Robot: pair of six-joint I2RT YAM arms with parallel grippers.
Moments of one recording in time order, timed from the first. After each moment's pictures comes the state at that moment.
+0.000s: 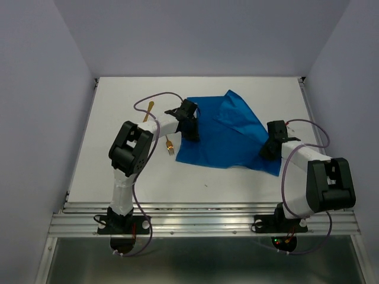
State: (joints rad) left arm -0.58 2.03 1.40 -0.39 0.14 -0.58; right arm 0.09 1.42 0.70 -0.35 0.21 0.73
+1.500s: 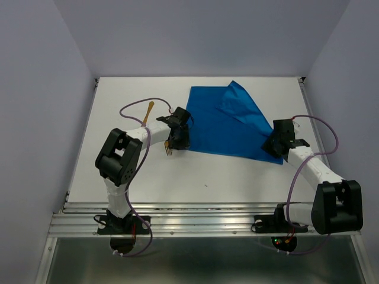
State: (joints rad) left arm -0.58 1.88 1.23 -0.49 -0.07 -0.59; right arm 0.09 1.25 0.73 -0.41 0.20 0.69
